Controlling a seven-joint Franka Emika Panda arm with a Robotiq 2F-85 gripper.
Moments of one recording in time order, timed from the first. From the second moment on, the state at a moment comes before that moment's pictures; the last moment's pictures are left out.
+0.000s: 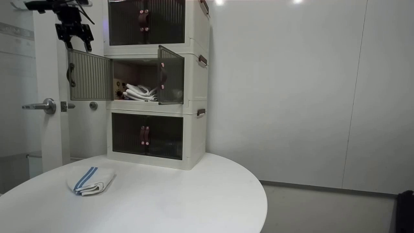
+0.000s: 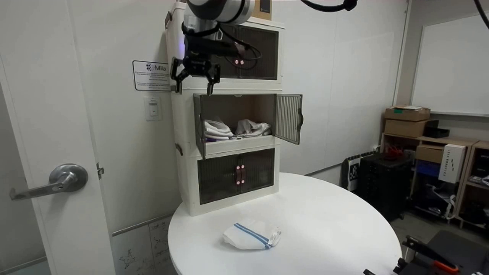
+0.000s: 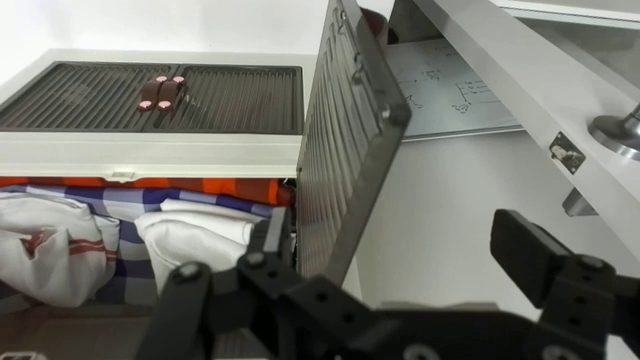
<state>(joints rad) 0.34 0.33 0.11 -1.43 -0.21 2.12 0.56</state>
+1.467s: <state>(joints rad) 0.09 -0.32 0.00 -2.09 -0.03 2.19 0.30</state>
